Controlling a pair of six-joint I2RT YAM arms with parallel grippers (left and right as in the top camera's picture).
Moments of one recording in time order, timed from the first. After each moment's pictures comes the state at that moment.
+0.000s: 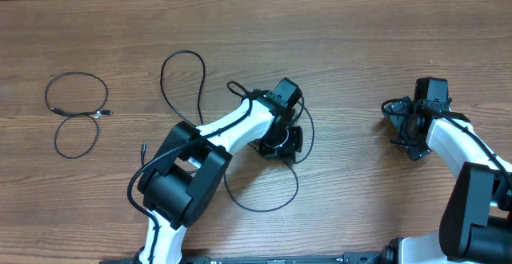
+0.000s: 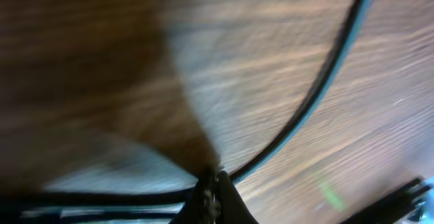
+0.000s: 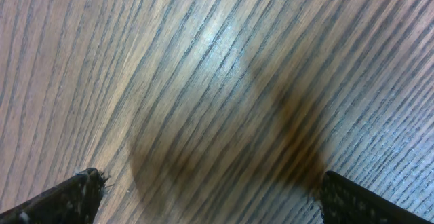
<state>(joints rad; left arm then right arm) -0.67 2.08 1.37 -0.77 0.46 -0.61 -0.19 1.66 0.86 -0.44 0.08 0.88</state>
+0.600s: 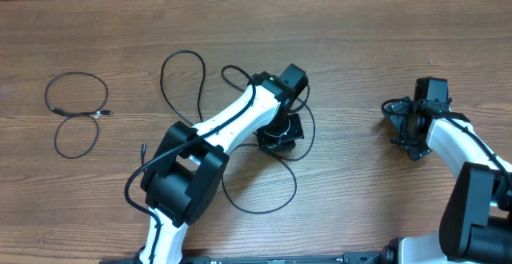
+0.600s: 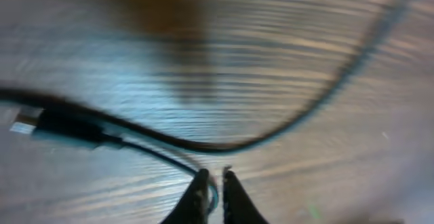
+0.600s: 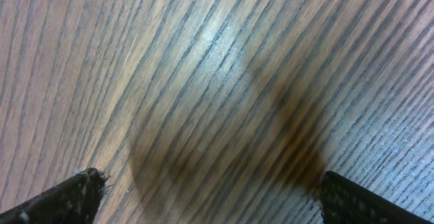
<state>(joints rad) -0.67 2.10 1.55 -1.02 0.32 -0.88 -0.19 1.66 0.86 -0.44 0.08 0.88</state>
